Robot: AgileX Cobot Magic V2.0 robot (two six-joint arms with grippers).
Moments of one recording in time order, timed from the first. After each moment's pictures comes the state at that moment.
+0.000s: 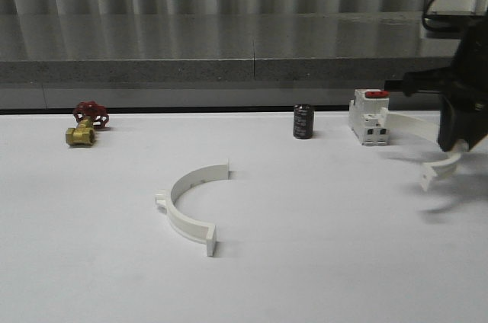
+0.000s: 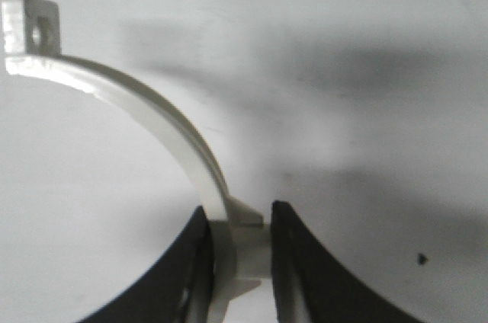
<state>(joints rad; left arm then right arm) -0.12 0.56 -0.51 0.04 0.58 -0.15 0.08 1.84 -1.25 0.04 0.72 0.12</state>
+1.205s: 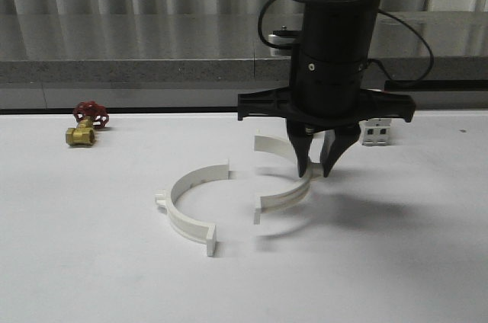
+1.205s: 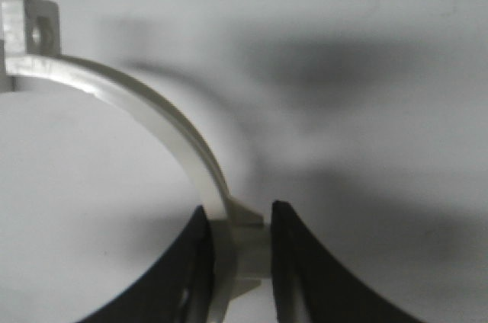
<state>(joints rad) -0.12 0.56 -0.51 0.04 0.58 -0.15 0.56 1.95 -1.38 -0.18 0.80 0.76</state>
